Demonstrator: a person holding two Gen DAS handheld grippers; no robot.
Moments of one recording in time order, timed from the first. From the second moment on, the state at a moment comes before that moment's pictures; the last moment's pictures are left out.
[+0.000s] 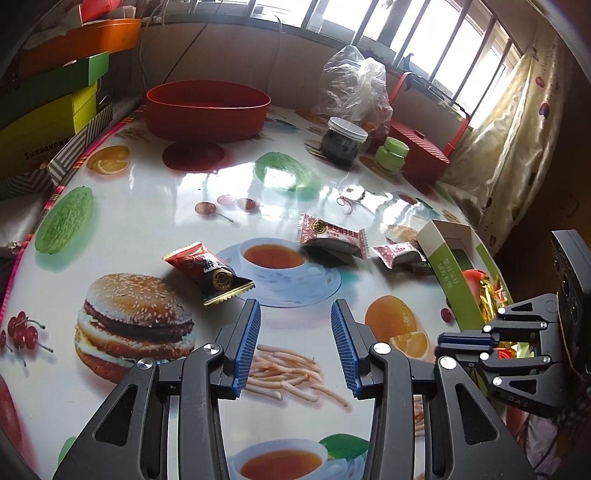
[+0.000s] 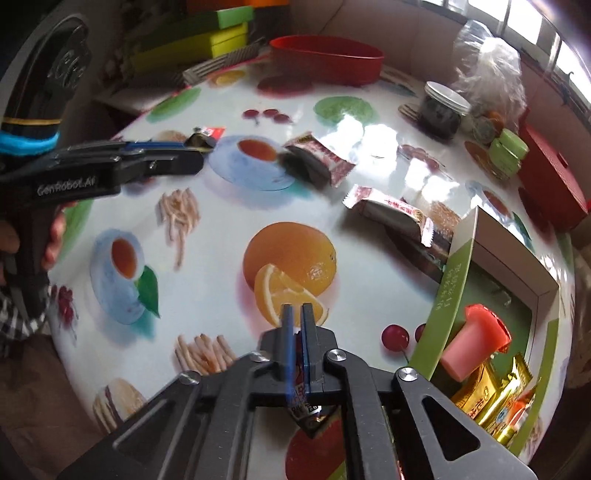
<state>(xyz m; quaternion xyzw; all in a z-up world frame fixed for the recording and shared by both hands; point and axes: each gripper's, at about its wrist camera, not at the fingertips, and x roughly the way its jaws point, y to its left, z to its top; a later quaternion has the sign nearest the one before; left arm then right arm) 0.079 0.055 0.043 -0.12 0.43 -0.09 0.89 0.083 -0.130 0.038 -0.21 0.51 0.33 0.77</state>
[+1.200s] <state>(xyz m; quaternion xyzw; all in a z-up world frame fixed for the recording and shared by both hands) 0.087 0.088 0.034 -0.12 0.43 -0.02 0.89 0.079 -0.138 0.030 -0.10 0.50 0.28 0.81</state>
